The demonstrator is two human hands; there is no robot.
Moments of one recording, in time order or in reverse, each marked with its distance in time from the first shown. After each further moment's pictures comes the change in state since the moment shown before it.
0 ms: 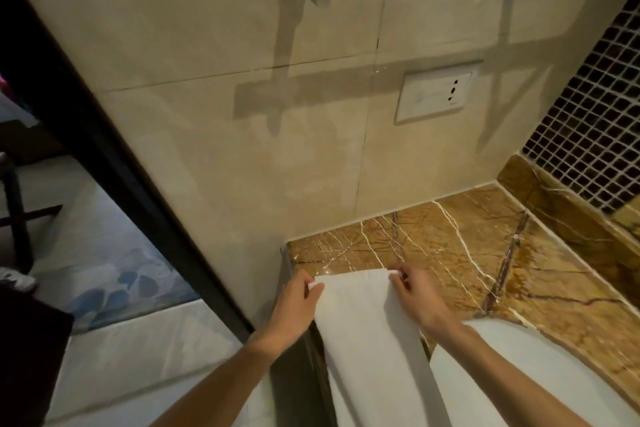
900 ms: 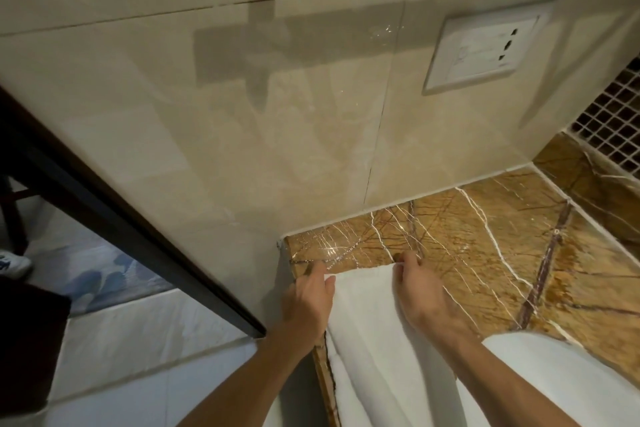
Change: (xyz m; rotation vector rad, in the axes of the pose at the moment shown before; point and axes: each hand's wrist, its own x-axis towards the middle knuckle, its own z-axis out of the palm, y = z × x) left_hand 0.059 -0.014 0.044 0.513 0.097 -0.016; right_hand 0.063 0.035 0.053 -0.323 0.034 0.170
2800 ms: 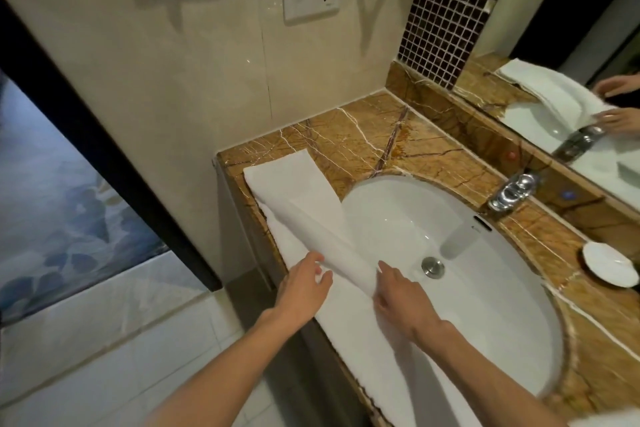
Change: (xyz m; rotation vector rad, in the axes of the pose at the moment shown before) left_hand -0.277 0.015 0.050 -0.364 -0.316 0.227; right_hand -0.340 0.123 -0.016 -0.301 -0.147 0.012
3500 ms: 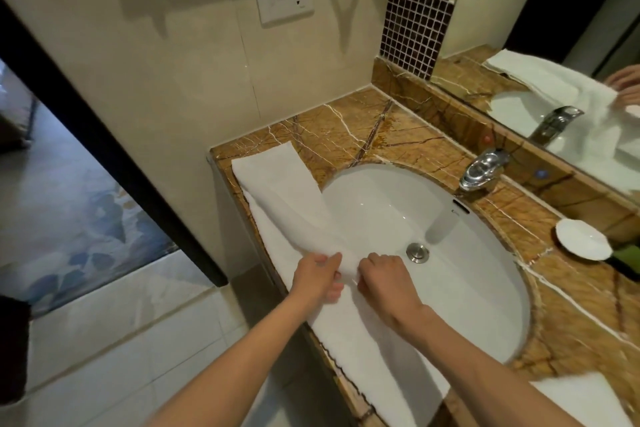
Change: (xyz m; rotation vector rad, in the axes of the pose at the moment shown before) left_hand -0.047 0.068 0.051 -0.591 -0.027 -0.330; right_hand -0.043 0.021 -0.012 -0.088 0.250 -0.229
